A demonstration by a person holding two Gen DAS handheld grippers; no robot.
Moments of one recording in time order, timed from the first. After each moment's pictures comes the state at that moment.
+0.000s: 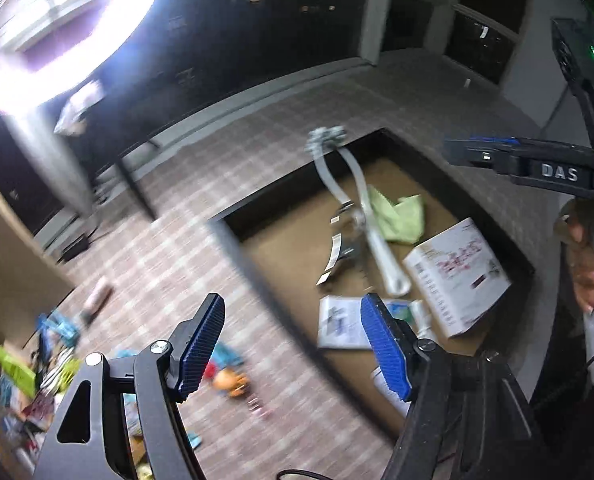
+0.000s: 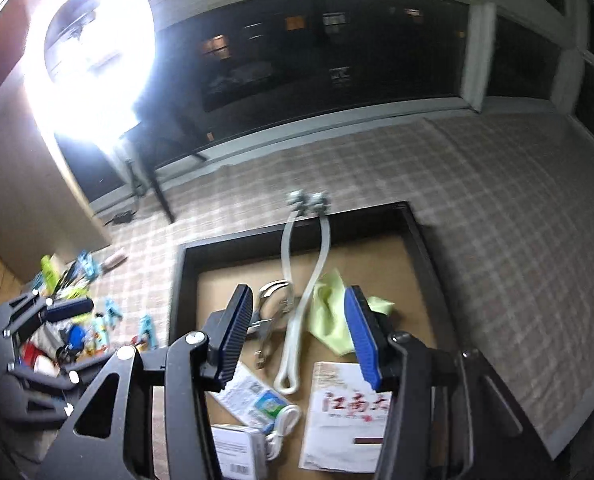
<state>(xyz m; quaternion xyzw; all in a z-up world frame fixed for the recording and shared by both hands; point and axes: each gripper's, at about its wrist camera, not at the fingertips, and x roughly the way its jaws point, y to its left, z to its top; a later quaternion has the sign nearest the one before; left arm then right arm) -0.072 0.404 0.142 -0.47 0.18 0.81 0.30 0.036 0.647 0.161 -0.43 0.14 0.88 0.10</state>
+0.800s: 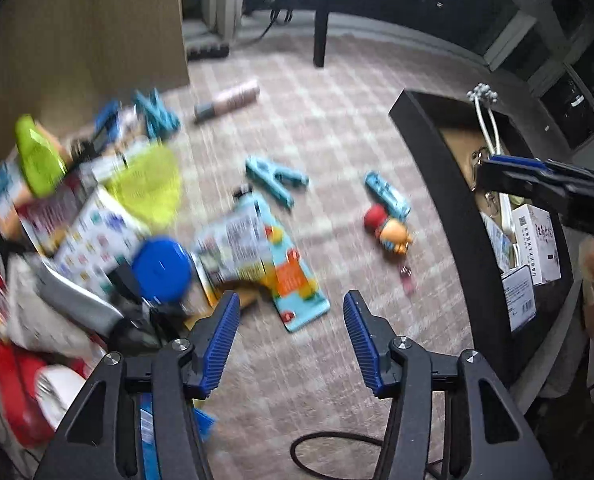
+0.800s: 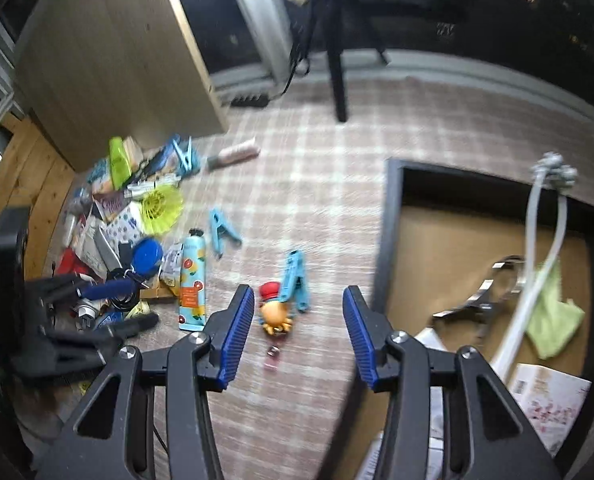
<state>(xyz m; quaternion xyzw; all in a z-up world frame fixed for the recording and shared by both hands) -0.074 0.234 0.051 -0.60 0.03 0.78 0.17 -0.050 0.469 0.086 -0.55 0.09 0.82 -0.08</state>
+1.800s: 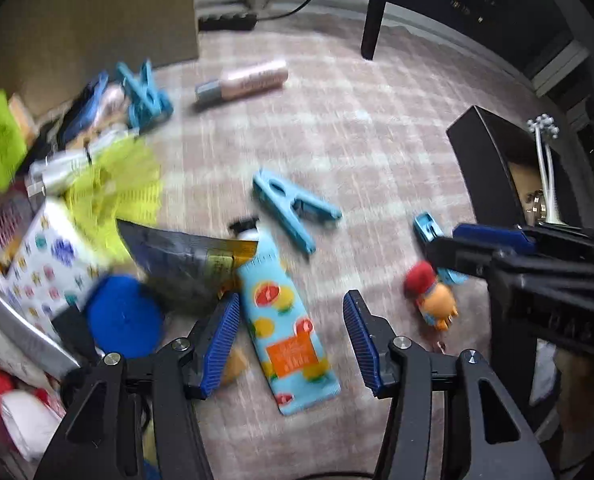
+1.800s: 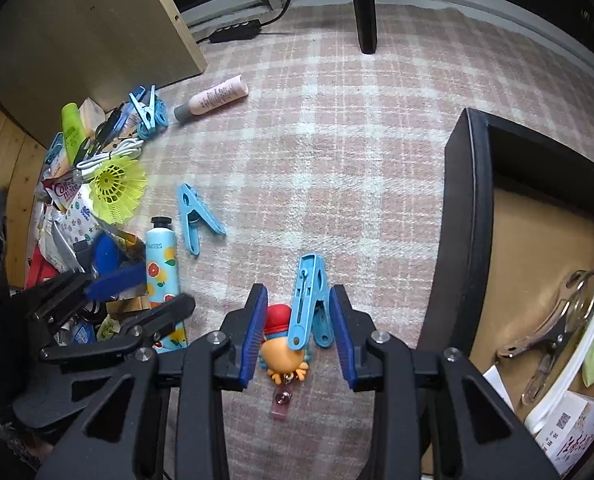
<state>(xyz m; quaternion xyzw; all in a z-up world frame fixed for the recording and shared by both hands) -0.133 0.265 0.009 -0.61 0.02 0.78 0.11 -0.105 0.448 0.019 -0.63 0.09 0.77 -0.08</state>
